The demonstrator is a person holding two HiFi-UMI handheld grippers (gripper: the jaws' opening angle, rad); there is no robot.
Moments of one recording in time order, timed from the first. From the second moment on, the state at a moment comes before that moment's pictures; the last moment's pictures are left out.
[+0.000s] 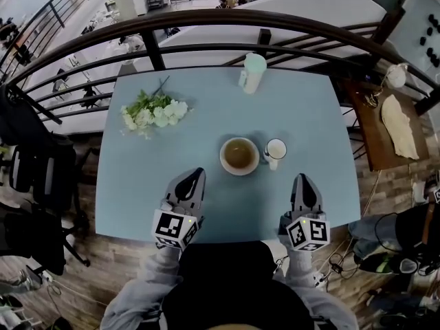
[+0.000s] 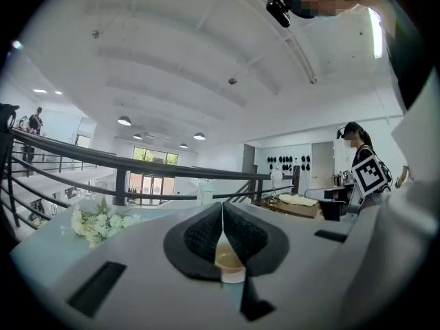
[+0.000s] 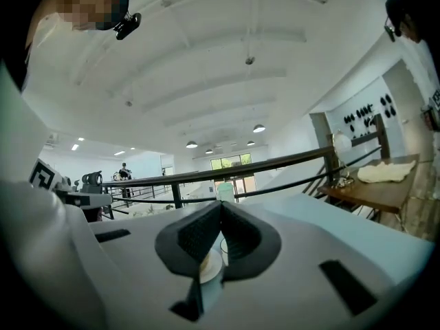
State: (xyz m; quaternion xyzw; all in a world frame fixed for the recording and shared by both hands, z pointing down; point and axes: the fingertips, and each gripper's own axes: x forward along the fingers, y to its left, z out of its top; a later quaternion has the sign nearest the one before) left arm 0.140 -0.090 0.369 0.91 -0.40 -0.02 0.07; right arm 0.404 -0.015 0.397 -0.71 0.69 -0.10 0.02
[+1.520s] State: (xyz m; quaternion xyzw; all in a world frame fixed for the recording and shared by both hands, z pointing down) left arm 0.119 -0.085 0.395 0.89 -0.44 0.00 0.09; right arm 0.388 -0.031 0.422 -0.69 0.72 -0.10 -0.05
